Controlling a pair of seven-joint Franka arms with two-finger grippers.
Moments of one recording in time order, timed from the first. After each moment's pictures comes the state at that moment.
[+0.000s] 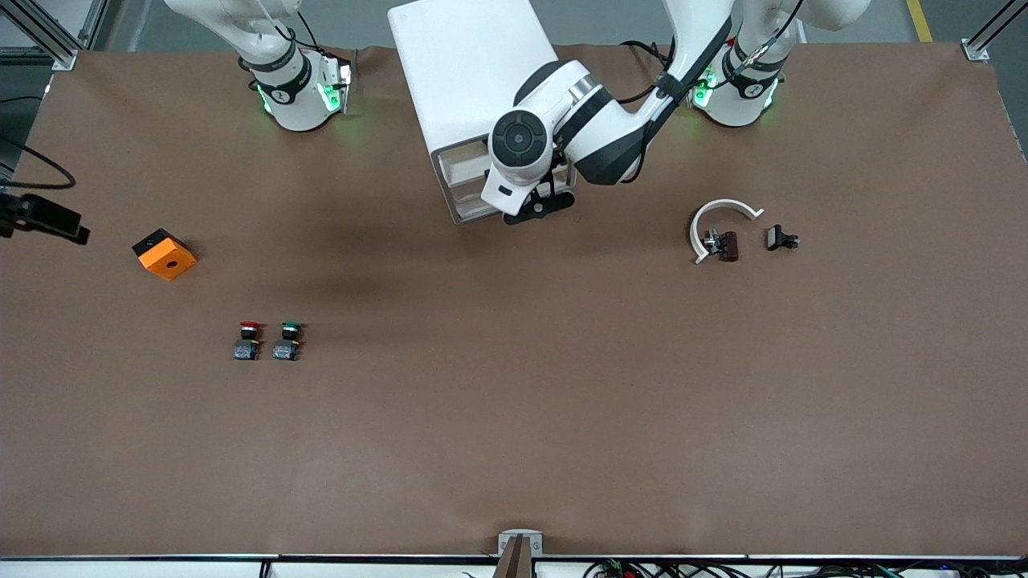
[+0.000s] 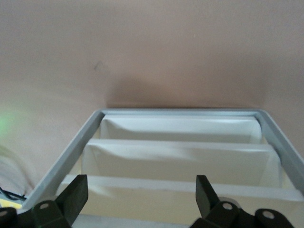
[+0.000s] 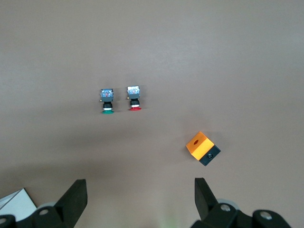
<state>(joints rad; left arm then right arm) -0.68 0.46 -0.26 -1.66 -0.24 1.80 -1.13 -0.03 0.14 -0.06 -1.34 -0.04 1.41 0.01</state>
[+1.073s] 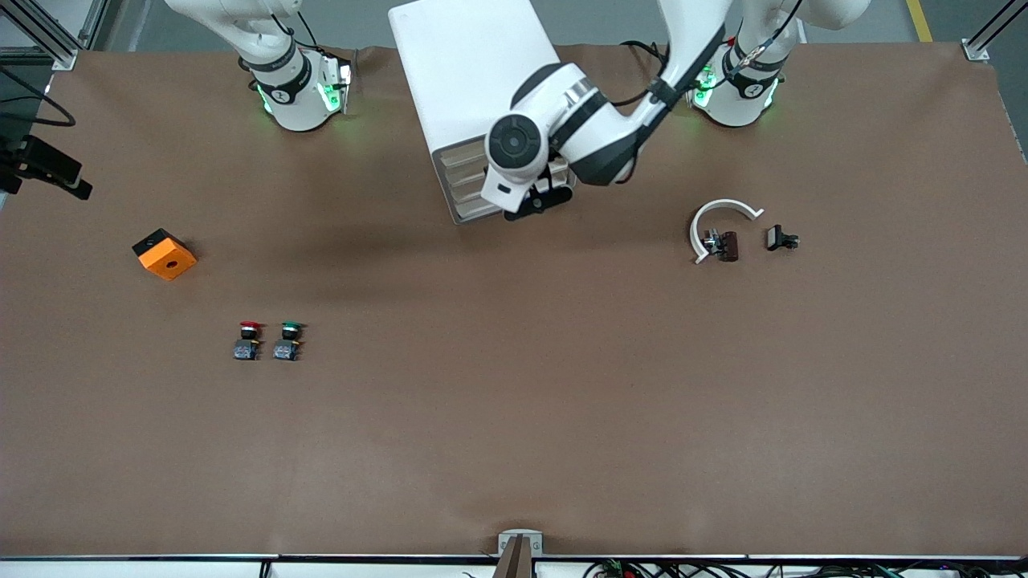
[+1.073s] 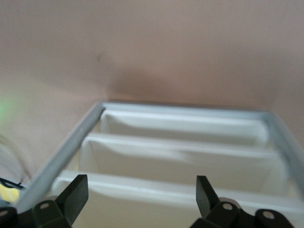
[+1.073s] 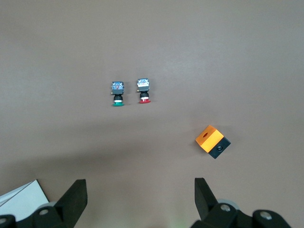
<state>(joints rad) -0.59 0.48 -0.31 -1.65 -0.24 1.81 -1.18 -0.03 -0.10 -0.06 -1.62 0.00 1.51 0.01</state>
